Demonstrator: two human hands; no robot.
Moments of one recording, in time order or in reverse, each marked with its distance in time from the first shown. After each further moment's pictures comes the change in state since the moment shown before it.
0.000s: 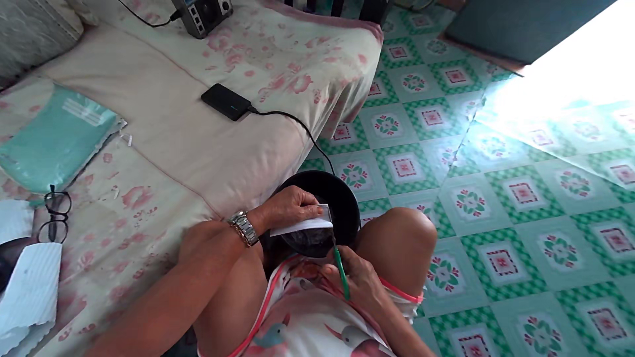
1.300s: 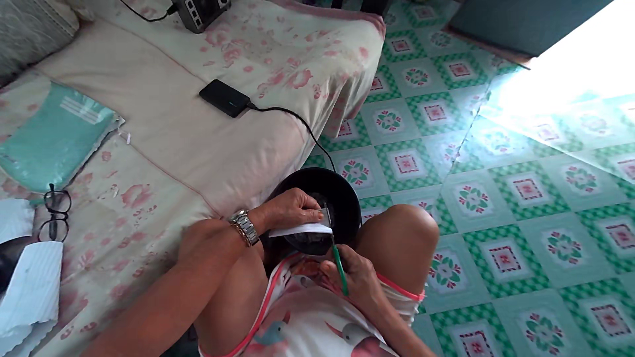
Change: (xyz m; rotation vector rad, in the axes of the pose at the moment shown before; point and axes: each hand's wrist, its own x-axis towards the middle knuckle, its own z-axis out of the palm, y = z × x) left_hand 0.000 0.003 0.001 -0.004 -0.106 -0.068; right_hand 0.001 0.000 0.011 0.058 0.109 -0.080
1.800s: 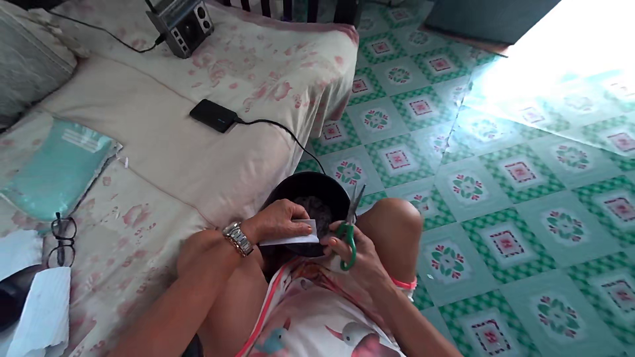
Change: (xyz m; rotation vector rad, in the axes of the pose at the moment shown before) left_hand -0.002 0.000 0.004 0.114 -0.067 -0.051; right_hand 0.021 -0.010 -0.010 0.687 0.141 0.107
